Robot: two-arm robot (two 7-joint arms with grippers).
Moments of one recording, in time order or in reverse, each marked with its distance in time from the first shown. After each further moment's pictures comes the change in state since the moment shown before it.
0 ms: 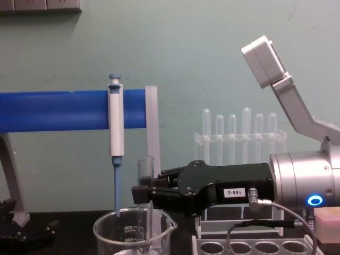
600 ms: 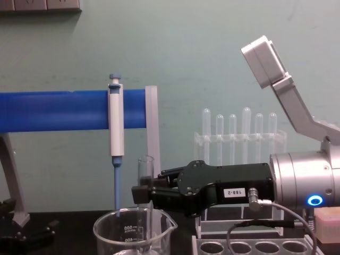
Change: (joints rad) left arm 0.000 0.000 0.000 0.000 0.000 0.000 0.000; right arm 0.000 0.000 0.000 0.000 0.000 0.000 0.000
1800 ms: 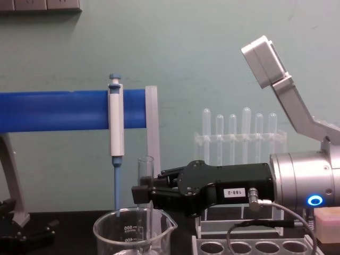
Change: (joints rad) left arm 0.000 0.000 0.000 0.000 0.000 0.000 0.000; right arm 0.000 0.000 0.000 0.000 0.000 0.000 0.000
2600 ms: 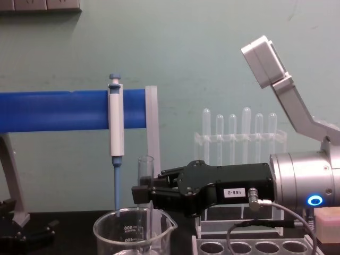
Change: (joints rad) left arm 0.000 0.000 0.000 0.000 0.000 0.000 0.000; right arm 0.000 0.000 0.000 0.000 0.000 0.000 0.000
